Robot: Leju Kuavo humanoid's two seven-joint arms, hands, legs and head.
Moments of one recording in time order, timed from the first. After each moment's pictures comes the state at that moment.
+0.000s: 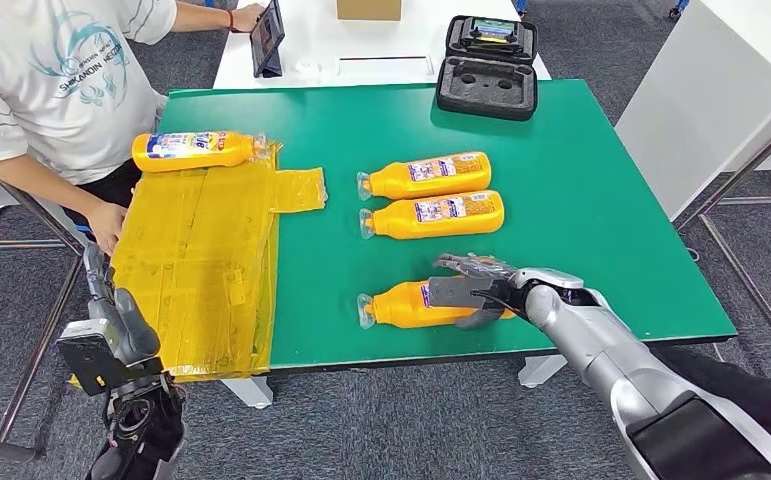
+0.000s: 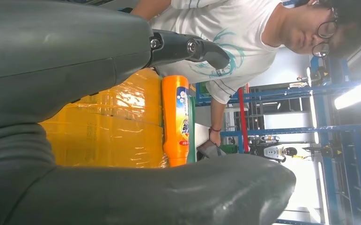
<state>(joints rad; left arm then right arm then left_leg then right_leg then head) -0.12 -0.02 -0.14 -1.28 -0.06 0.70 -0.70 -0.76 -0.21 0.73 -0.62 0.46 0.36 -0.34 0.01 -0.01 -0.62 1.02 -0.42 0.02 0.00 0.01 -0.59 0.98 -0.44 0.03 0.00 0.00</state>
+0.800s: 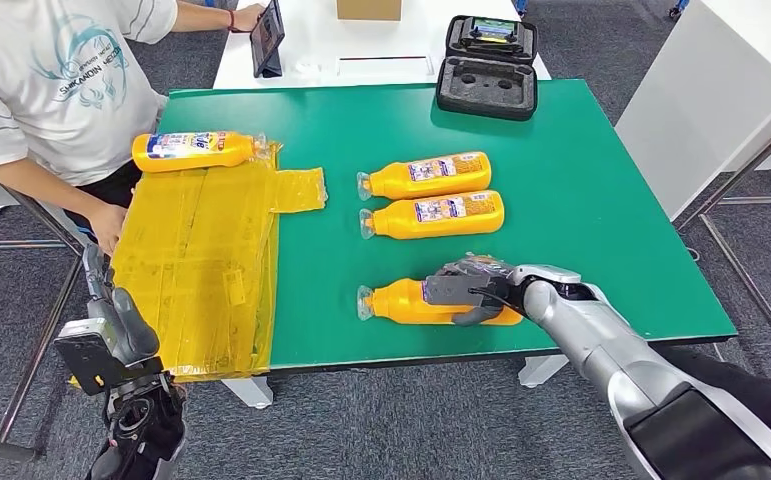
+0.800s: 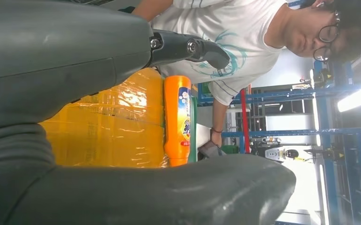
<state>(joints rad) -0.13 -0.02 -0.14 -1.28 -0.04 0.70 -0.70 -0.79 -0.20 0.77 -0.58 0.47 0.38 -0.34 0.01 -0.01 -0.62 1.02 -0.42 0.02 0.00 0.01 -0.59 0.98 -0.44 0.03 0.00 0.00</state>
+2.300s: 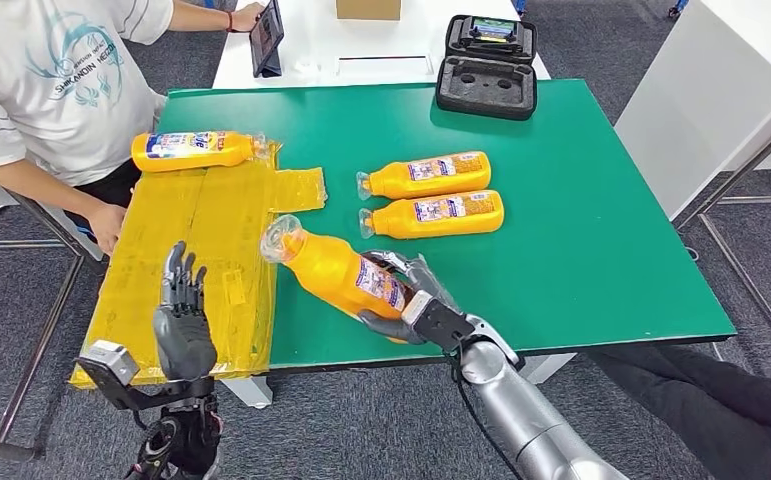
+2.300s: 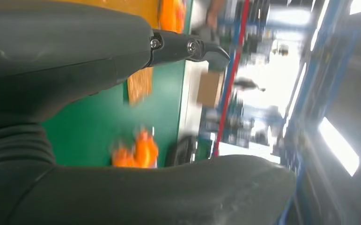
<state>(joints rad) -0.06 -0.05 -0.33 -1.40 0.12 0.32 -0.68 -0.42 0.05 0.46 -0.94 0.15 0.08 -0.70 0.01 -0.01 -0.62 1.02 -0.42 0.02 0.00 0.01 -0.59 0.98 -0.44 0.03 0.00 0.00</state>
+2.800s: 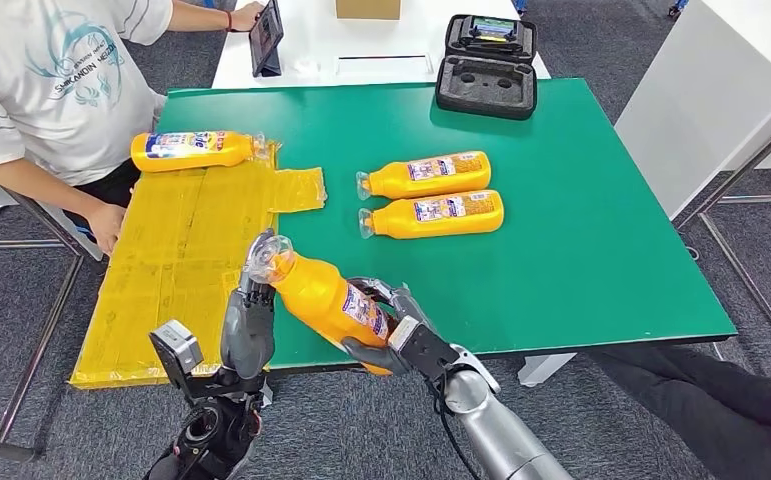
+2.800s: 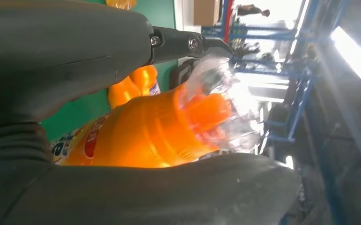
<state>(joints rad) -0.16 -0.05 -0.54 -1.34 0.08 0.22 -0.63 -0.32 0.11 0.44 -0.96 0.17 0.10 -0.70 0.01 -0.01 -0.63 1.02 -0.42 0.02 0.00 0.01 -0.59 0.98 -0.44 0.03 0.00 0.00</state>
